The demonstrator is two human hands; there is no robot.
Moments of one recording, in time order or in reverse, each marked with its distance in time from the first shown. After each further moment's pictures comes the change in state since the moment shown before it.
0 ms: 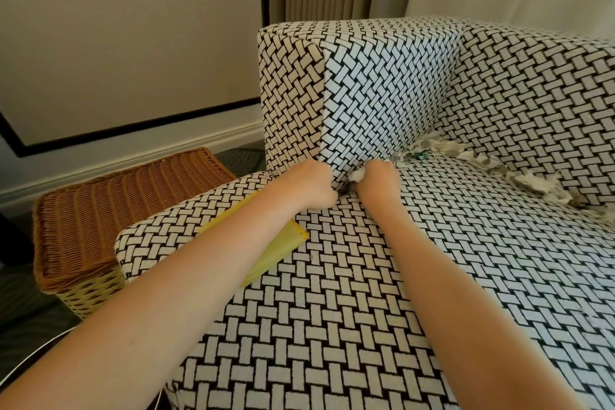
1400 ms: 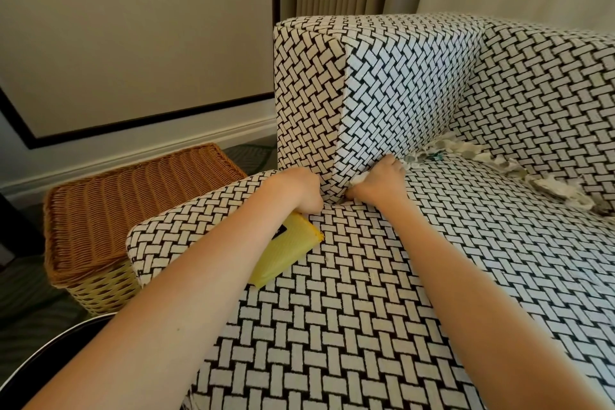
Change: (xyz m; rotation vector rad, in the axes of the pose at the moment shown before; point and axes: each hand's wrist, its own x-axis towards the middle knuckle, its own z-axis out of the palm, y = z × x) left_hand 0.004 -0.030 -0.001 0.242 -0.171 -0.038; right_hand -0.002 -0.014 -0.001 0.027 -0.202 0.080
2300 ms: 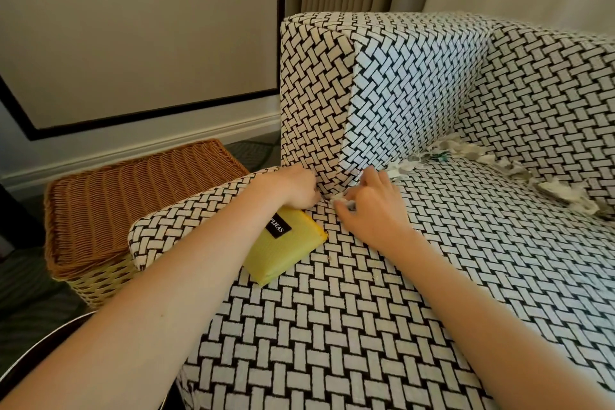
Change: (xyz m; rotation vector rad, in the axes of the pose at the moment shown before) left_hand 0.008 -0.018 0.009 -0.094 0.023 0.025; right_hand -0.055 -0.002 0.007 -0.302 0.173 -0.448
